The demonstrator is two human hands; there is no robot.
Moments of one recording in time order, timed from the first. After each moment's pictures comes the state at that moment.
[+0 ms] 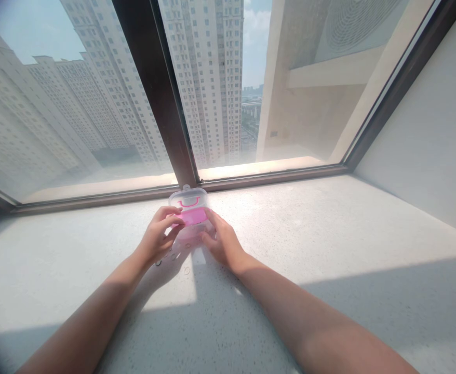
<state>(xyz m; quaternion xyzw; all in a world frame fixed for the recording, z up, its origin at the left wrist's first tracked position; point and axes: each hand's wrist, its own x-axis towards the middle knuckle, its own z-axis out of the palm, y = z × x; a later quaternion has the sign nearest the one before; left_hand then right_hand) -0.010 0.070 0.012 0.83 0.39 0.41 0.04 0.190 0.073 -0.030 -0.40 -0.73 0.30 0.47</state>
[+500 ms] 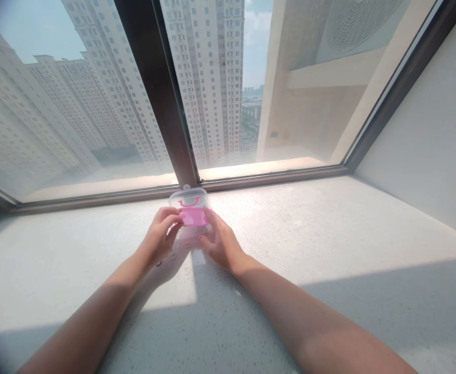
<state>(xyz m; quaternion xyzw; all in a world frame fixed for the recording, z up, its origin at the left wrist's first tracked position) -0.010 0.072 0.004 0.82 0.39 0.42 0.00 0.190 0.070 -0.028 -0.40 -0.76 0.25 0.45</state>
